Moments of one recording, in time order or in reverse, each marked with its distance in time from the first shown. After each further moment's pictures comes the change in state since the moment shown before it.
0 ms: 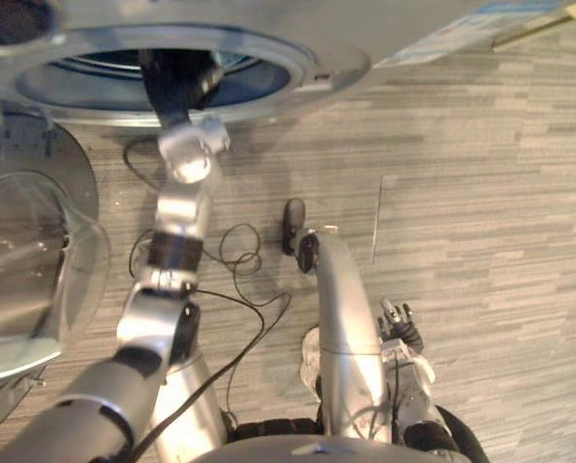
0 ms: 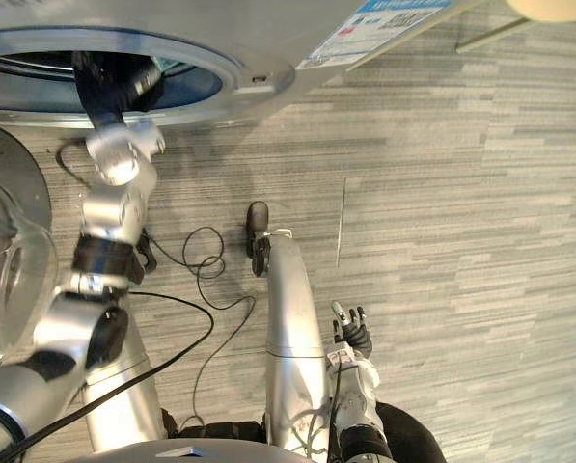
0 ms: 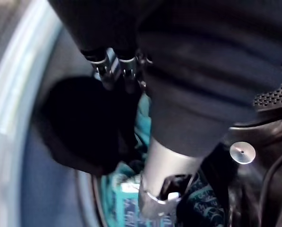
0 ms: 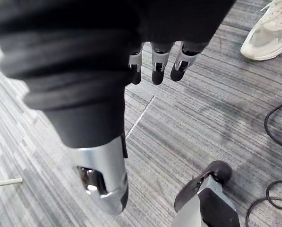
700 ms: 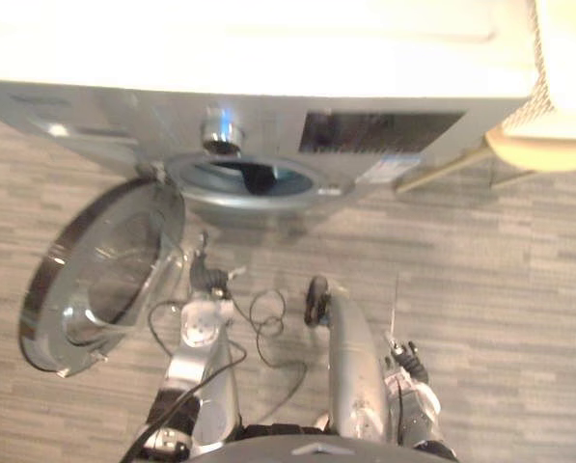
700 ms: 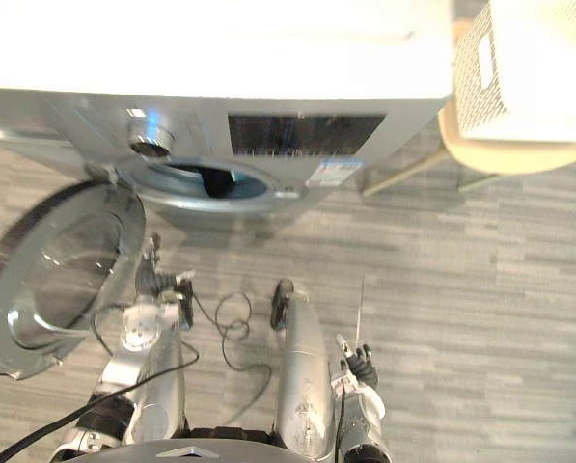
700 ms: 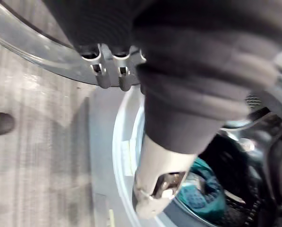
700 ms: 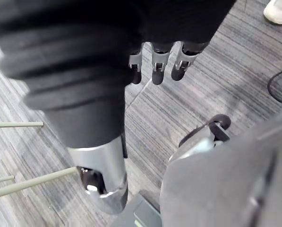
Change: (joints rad) left arm 0.769 -0.076 -0.062 0.163 0.233 -0.069 -0.316; right arm 0.059 -0.032 -0.004 0.220 -0.069 0.034 -0.024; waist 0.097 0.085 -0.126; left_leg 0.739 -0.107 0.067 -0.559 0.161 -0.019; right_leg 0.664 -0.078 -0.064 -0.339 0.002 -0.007
